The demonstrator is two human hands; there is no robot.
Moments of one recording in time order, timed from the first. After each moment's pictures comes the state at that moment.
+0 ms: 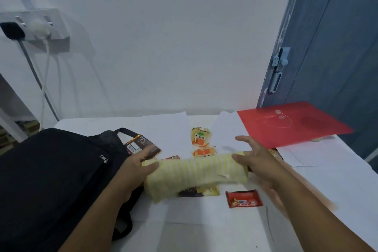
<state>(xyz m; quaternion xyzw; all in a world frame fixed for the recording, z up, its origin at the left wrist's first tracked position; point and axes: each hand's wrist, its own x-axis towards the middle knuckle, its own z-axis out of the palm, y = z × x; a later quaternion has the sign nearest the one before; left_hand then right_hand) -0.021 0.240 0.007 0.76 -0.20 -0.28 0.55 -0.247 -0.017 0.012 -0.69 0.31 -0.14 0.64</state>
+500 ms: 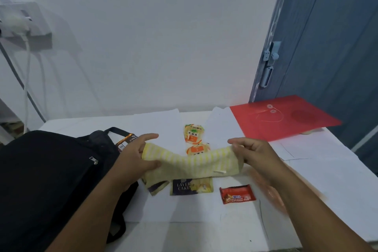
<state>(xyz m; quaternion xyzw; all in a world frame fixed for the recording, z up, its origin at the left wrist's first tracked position) -0.015 0.219 0.021 0.76 -0.32 -0.23 0.51 -0.261 -0.018 0.016 -0.69 0.30 -0.22 0.63</state>
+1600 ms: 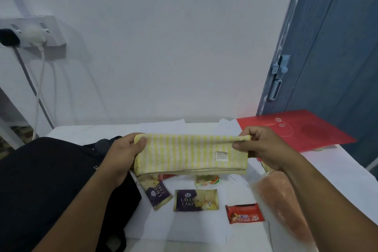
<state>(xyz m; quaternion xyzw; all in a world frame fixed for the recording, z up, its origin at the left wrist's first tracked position) 0.016 0.215 0.051 0.67 -0.20 -0.28 0.66 -0.225 -0.057 0.068 -0.69 0.23 -0.16 0.66</state>
